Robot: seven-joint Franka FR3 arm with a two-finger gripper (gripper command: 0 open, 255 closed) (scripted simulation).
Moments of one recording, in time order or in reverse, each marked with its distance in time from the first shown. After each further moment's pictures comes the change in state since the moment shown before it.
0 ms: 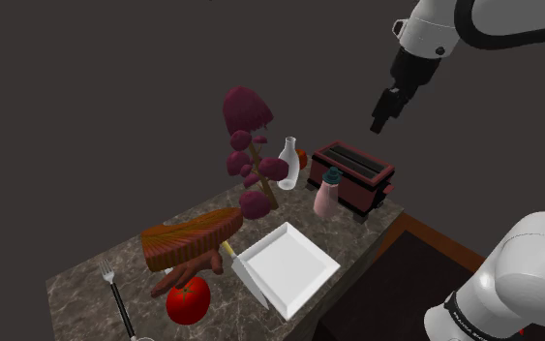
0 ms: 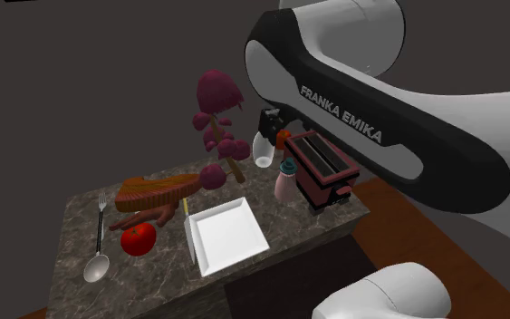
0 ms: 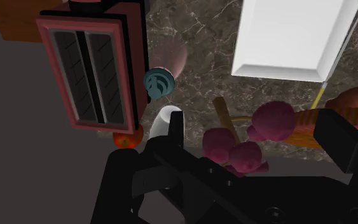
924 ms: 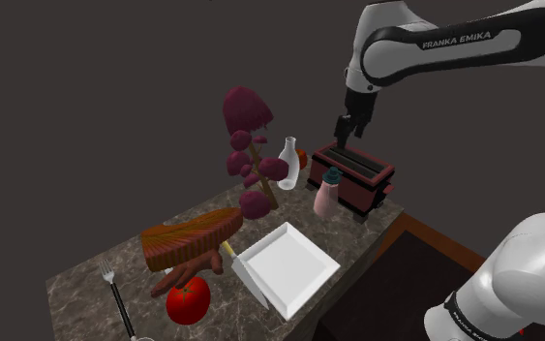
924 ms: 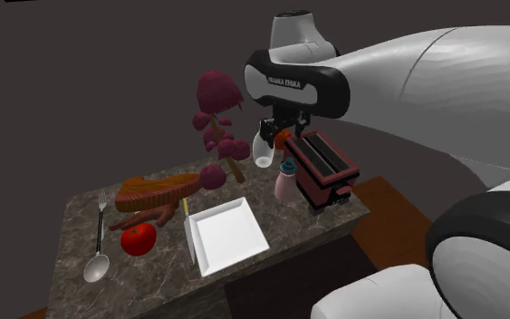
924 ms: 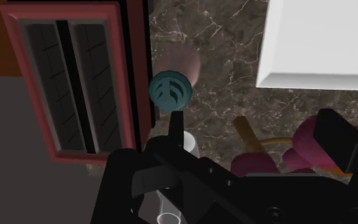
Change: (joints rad) arm -0.045 0.416 -0.074 0.070 -0.014 0.193 -0.048
